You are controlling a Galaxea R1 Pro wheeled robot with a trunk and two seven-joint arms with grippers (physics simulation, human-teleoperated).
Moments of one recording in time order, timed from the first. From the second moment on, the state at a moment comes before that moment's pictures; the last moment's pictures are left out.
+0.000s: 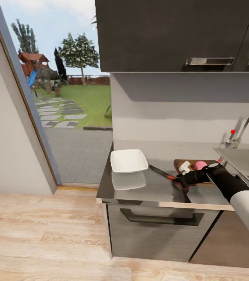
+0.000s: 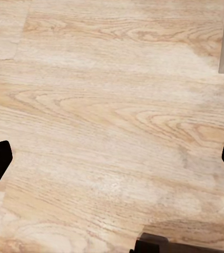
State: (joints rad) left arm -0.33 -0.01 -0.13 0.07 0.14 -0.53 0.25; right arm -1.07 -0.37 0.35 -0.54 0.10 0.36 0.99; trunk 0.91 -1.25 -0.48
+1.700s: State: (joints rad) left arm -0.33 -0.02 -0.13 0.07 0.14 -0.53 0.25; right arm -1.07 -0.36 0.27 -0.54 0.10 0.39 0.82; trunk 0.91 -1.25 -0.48
